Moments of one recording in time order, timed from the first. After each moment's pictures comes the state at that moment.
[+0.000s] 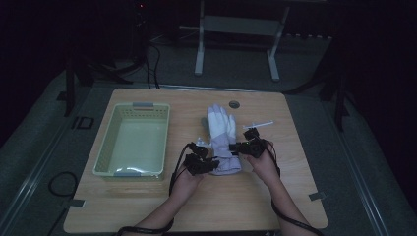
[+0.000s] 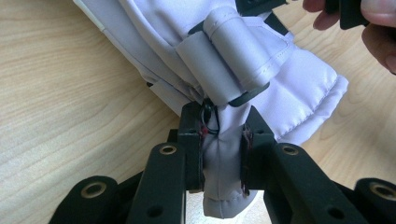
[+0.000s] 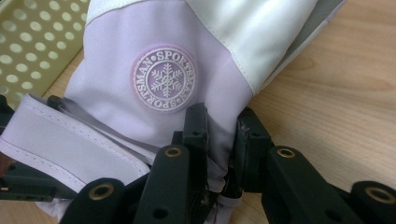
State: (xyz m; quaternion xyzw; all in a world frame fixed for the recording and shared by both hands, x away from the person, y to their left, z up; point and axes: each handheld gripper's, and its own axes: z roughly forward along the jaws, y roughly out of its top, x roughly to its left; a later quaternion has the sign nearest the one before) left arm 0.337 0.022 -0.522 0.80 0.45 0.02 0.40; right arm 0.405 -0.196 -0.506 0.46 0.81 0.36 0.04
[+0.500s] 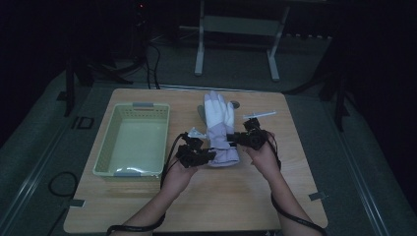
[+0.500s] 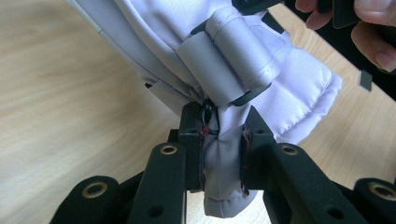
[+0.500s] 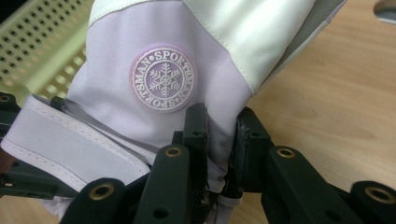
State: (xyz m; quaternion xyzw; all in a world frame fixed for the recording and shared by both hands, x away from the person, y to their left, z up) left arm 0.334 0.046 -0.470 0.80 0.42 0.04 0.43; right arm 0.399 -0.181 -0.453 0.44 0.81 0.39 0.06
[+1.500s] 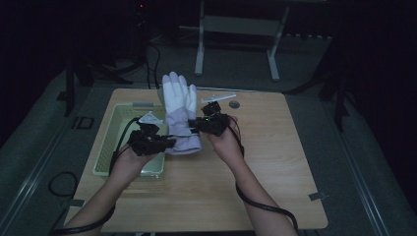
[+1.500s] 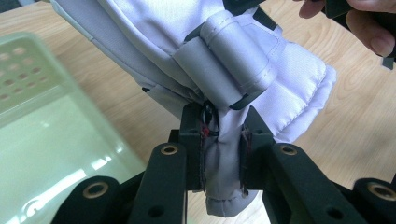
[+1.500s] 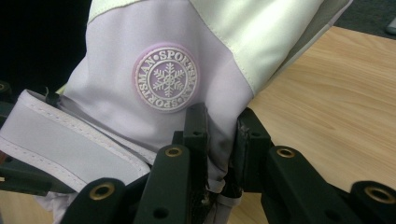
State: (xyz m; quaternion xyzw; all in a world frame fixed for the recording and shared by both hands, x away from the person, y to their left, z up) left arm 0.323 0.162 -0.414 0.82 0.41 0.10 0.39; right arm 0.400 -0.061 -0.406 0.39 0.82 0.42 0.06
